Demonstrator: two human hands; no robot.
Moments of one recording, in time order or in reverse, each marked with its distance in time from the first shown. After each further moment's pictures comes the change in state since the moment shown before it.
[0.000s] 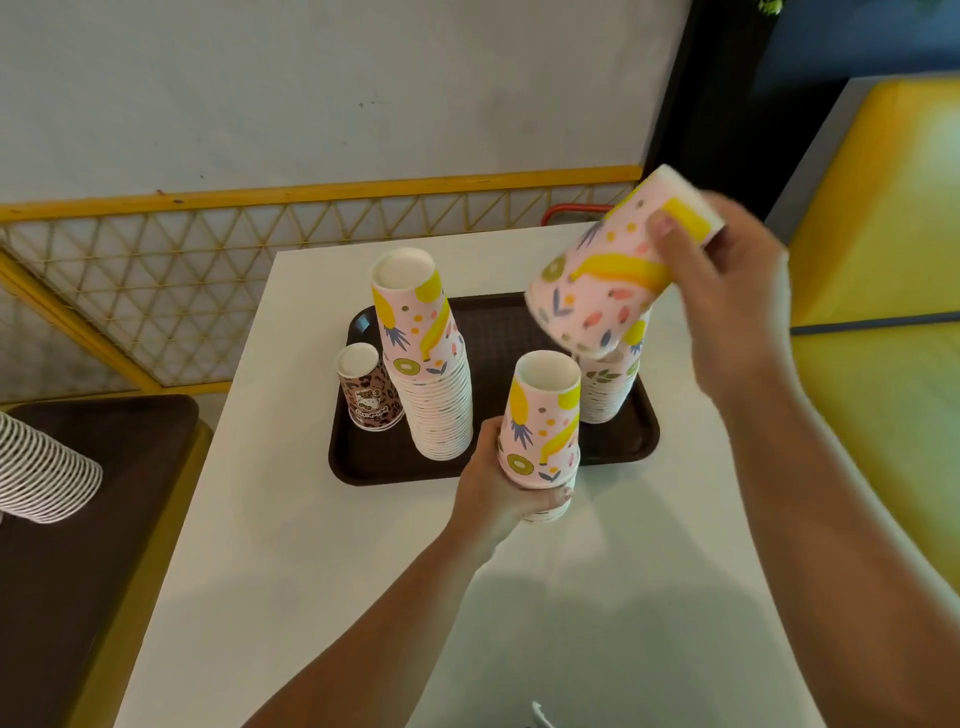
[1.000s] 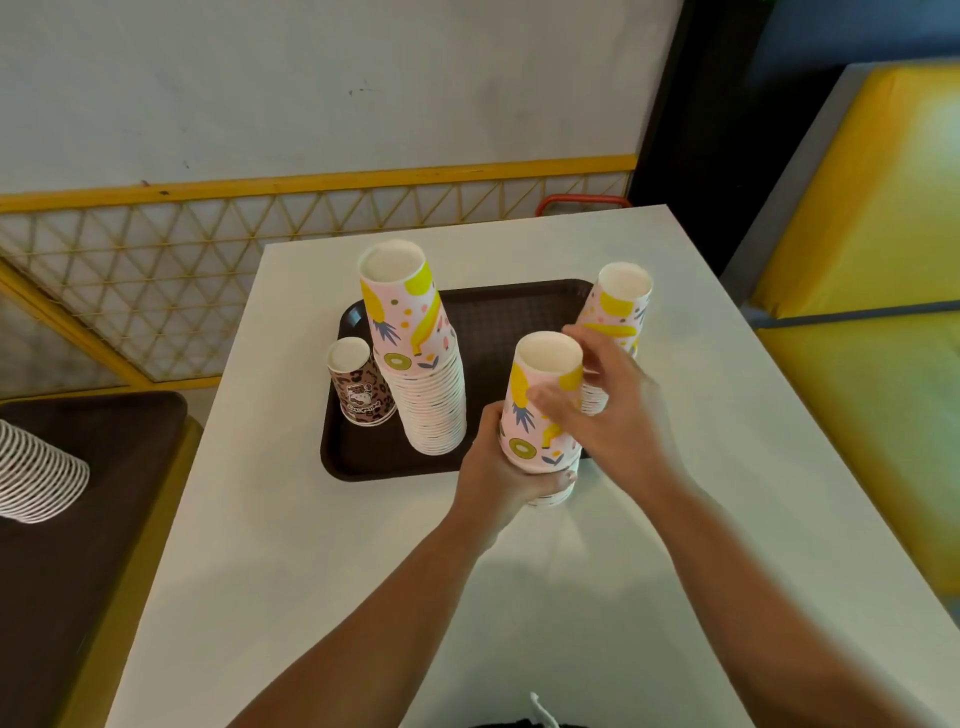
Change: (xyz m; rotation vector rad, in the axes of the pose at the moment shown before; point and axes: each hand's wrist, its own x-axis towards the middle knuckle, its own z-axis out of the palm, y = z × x) left_hand 0.003 0.014 0.007 -0.024 0.016 0.025; right_hand -0.074 0.054 0.018 -0.355 -0.291 0.084
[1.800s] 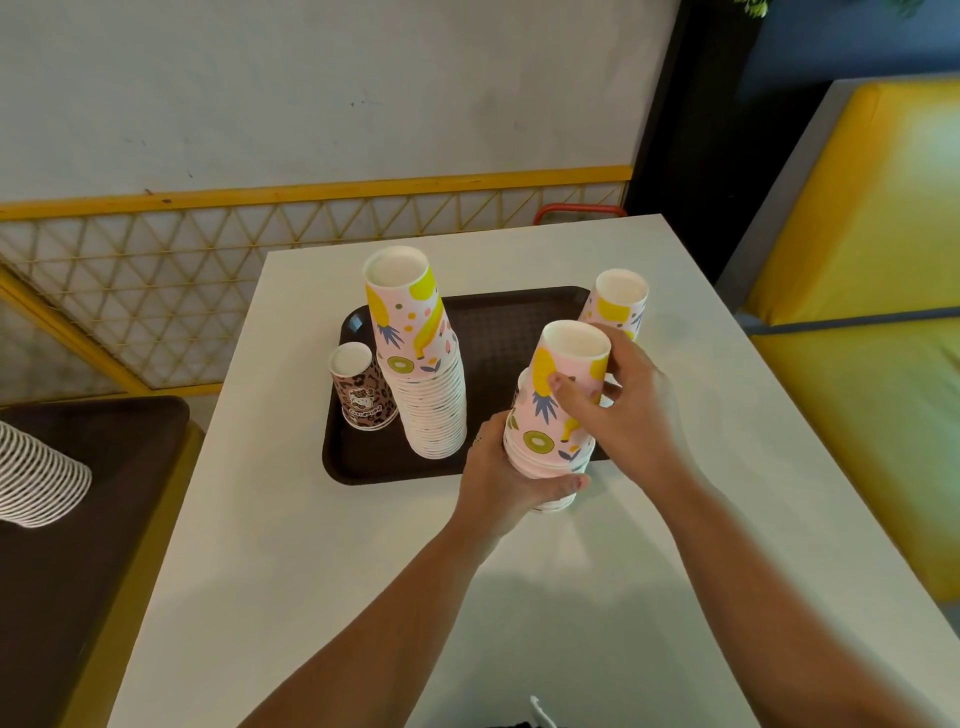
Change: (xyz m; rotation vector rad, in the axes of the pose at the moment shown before) left_hand -0.005 0.004 0.001 0.081 0.010 0.045; right_hand 0.005 -0.004 -0.005 0.001 0.068 -0.001
